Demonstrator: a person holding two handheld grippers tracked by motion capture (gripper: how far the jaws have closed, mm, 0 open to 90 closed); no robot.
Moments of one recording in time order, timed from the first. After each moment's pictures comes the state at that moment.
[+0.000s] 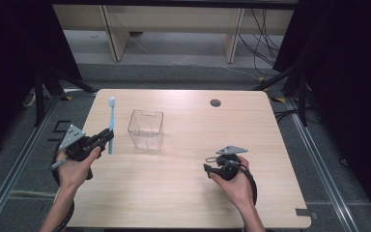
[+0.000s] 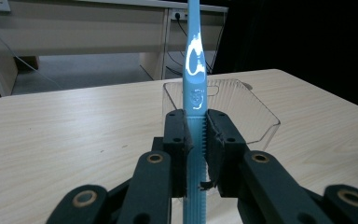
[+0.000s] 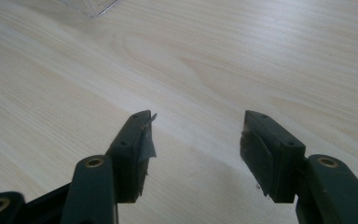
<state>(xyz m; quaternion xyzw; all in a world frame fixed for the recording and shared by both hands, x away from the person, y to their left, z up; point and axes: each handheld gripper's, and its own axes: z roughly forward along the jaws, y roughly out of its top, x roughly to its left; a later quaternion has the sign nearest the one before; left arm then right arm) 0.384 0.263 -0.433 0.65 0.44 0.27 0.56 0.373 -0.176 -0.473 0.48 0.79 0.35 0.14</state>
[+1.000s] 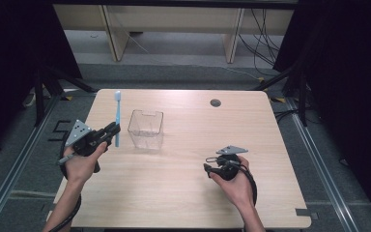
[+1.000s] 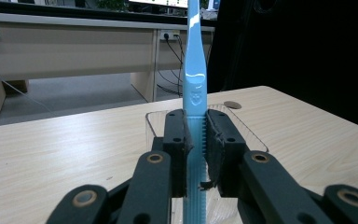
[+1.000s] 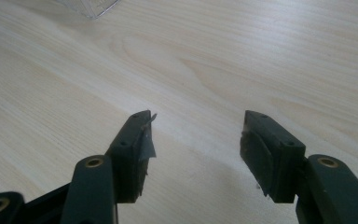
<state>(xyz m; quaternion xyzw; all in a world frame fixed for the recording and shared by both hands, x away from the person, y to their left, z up) 0.396 0.247 -0.427 0.64 0.41 0.28 0.59 0.373 -0.176 -0.474 0.48 0.79 0.35 0.14</state>
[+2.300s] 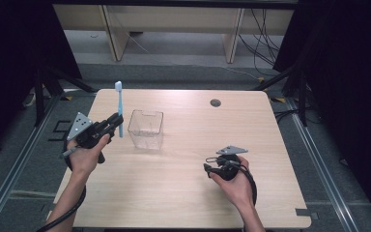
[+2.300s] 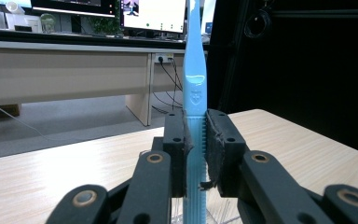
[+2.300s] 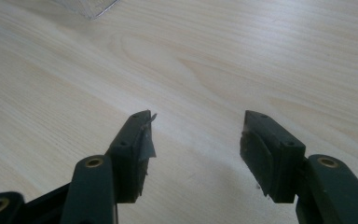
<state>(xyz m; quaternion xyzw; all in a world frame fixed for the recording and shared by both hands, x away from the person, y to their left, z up) 0.413 0.240 -0.417 0.61 0.39 0.29 0.62 0.375 -0.177 -0.476 0.47 0.80 0.35 0.15</state>
